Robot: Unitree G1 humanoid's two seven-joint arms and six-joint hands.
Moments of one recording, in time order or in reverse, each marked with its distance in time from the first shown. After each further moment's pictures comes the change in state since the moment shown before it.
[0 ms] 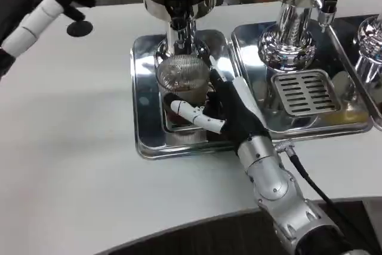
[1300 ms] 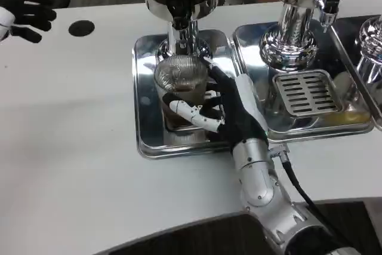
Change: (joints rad) left arm 0.147 0.039 0.101 -0.104 -0.050 0.114 0.015; right arm -0.029 0.033 0.045 0.087 -0.047 -0.041 -0.233
